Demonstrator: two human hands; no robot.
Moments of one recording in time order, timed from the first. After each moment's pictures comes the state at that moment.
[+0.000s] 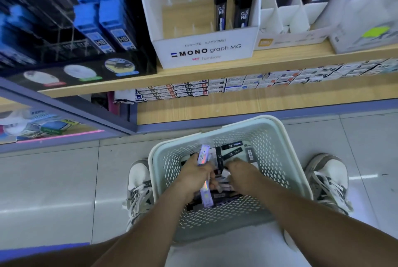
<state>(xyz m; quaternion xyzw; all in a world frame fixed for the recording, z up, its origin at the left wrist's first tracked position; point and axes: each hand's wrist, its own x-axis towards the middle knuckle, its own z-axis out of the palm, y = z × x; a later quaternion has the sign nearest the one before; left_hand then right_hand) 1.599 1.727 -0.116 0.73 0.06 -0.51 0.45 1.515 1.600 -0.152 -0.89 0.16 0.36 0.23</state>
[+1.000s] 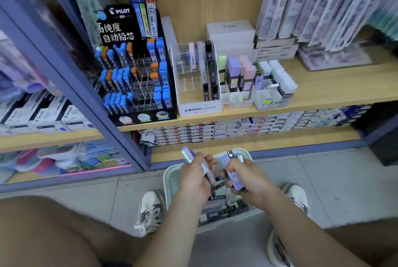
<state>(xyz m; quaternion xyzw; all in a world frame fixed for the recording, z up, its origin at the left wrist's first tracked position) 1.556 1.711 0.065 0.51 0.25 -0.36 0.74 1.468 1.621 0.079 -0.52 0.42 0.03 0.74</state>
